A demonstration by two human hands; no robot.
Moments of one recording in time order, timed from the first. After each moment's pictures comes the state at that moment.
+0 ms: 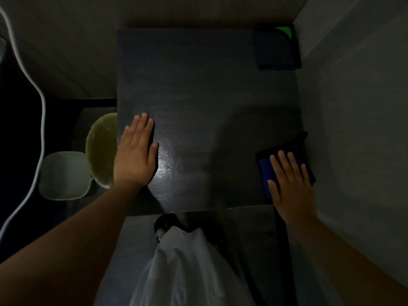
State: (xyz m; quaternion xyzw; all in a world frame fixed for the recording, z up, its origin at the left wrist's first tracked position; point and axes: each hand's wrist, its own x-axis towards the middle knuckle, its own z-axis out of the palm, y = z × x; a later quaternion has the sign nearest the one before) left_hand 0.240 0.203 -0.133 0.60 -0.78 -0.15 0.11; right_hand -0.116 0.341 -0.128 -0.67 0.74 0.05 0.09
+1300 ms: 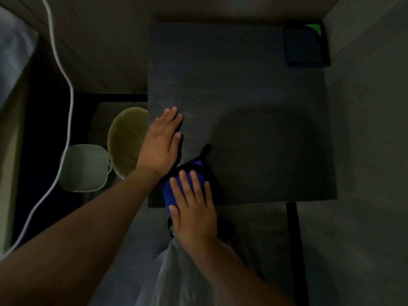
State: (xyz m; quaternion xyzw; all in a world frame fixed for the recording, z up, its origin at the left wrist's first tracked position) left_hand 0.257 0.193 -0.127 0.54 -0.79 -0.24 0.18; right_hand 0.160 0.355 -0.127 -0.72 0.67 -0.01 0.17
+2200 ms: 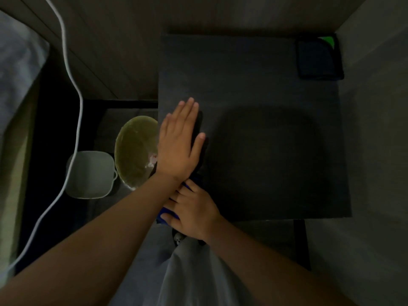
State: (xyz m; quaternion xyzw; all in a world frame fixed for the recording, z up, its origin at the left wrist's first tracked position) left_hand 0.232 0.178 -0.098 0.57 -0.78 -0.19 0.19; right_hand 0.155 0.286 -0.135 -0.89 0.43 -0.07 0.16
